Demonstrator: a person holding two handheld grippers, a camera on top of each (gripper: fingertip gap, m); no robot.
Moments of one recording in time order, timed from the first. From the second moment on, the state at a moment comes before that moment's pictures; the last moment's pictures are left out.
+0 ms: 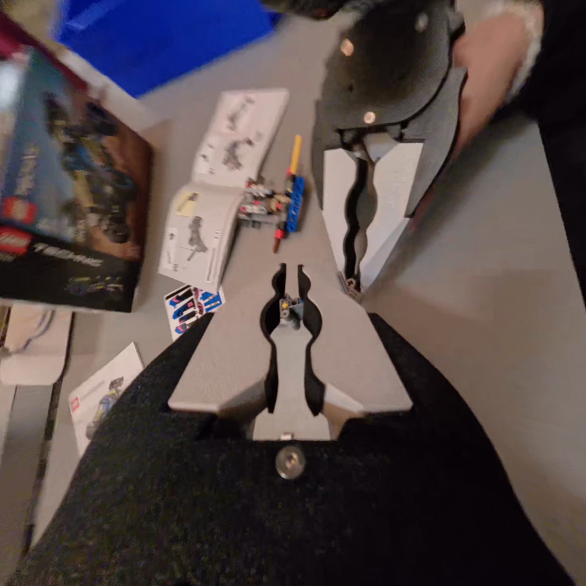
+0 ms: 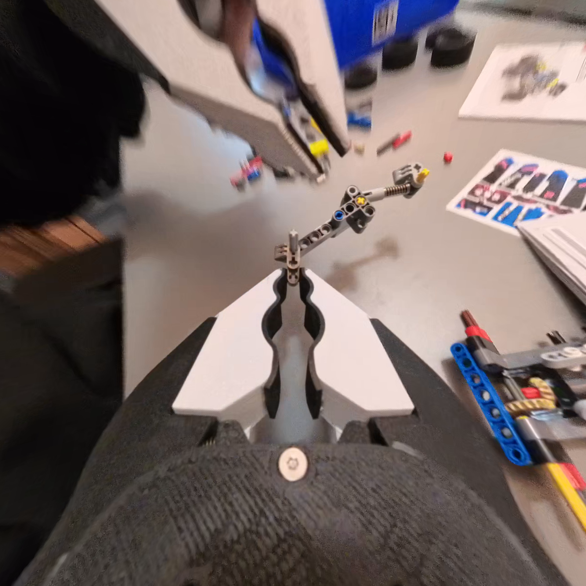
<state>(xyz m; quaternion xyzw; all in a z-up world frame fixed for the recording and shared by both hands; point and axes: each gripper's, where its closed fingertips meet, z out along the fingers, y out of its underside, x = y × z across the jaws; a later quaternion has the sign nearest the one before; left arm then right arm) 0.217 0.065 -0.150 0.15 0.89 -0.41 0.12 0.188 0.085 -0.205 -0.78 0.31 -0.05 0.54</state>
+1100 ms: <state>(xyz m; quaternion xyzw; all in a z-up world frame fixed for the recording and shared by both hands) 0.163 0.027 -0.073 0.11 0.71 -0.68 0.14 0.151 0.017 -0.054 -0.26 0.10 0.19 0.94</state>
